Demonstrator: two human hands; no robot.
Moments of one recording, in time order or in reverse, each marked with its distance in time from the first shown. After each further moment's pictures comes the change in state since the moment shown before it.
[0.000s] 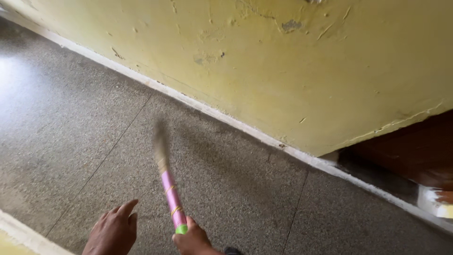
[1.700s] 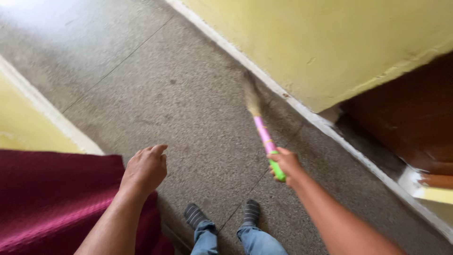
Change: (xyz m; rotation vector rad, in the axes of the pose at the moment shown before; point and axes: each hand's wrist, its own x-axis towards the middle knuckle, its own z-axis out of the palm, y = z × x) left_hand -0.235 0.092 0.144 -0.288 0.231 0.029; right_hand -0.166 0.137 -0.325 0.124 0.135 0.211
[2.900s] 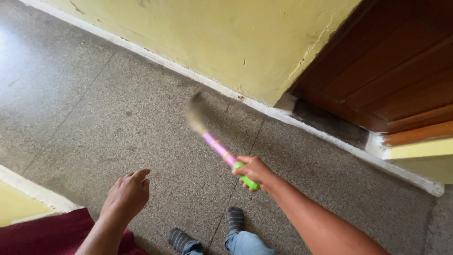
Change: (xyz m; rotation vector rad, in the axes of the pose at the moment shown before) left_hand -0.006 0.125 0.024 0.204 -0.158 0.054; right_hand -0.052 0.003 -0.089 -0.073 -0.157 -0.026
